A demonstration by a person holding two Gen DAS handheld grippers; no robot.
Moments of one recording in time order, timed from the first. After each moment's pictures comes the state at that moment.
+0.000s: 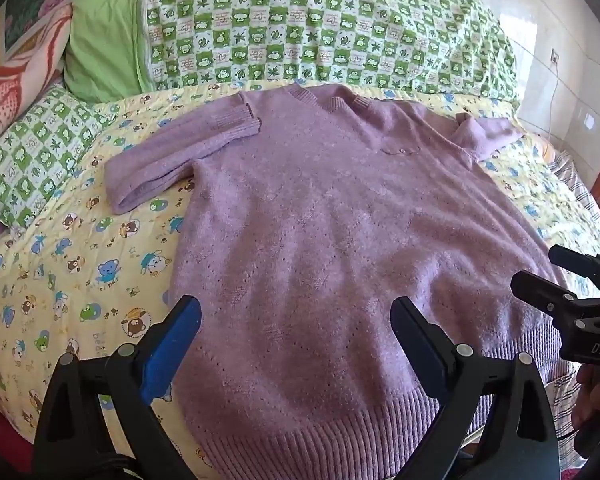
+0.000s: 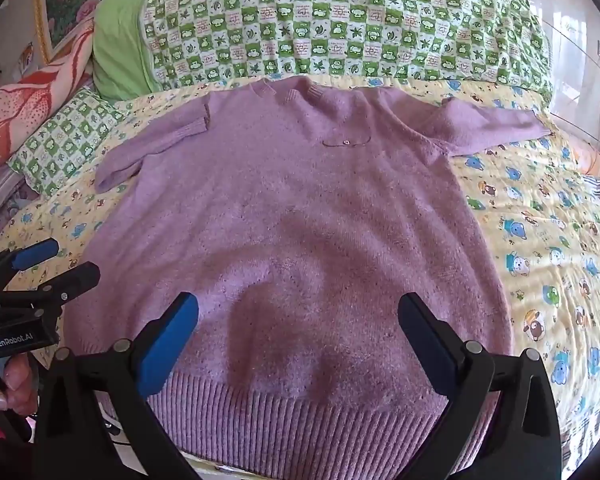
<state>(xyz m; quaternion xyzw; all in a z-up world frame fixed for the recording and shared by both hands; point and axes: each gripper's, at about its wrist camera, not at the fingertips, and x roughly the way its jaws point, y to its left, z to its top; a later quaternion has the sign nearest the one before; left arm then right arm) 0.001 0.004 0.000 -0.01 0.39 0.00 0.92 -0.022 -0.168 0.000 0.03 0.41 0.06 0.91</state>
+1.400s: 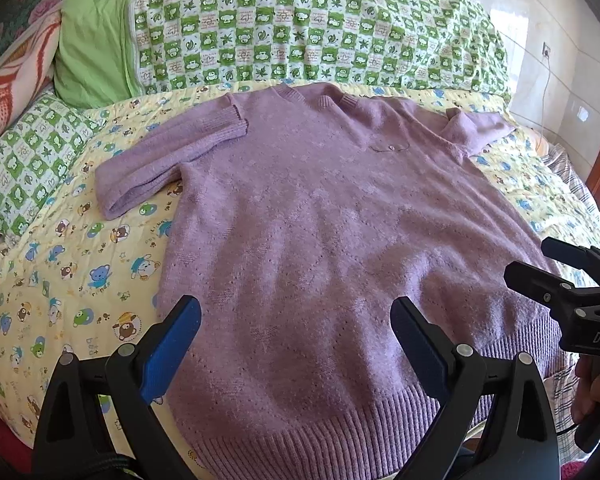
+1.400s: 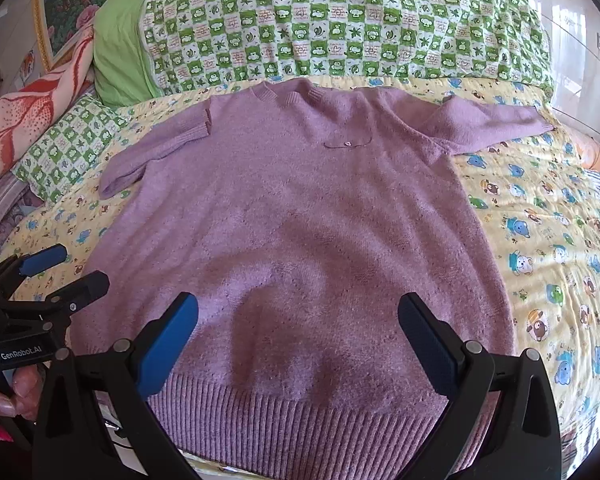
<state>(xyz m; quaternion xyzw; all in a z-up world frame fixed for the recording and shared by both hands) 0.001 -0.008 0.001 0.01 0.39 -0.01 0.92 -0.023 -0.169 0.002 0.05 0.41 0.07 0.91</state>
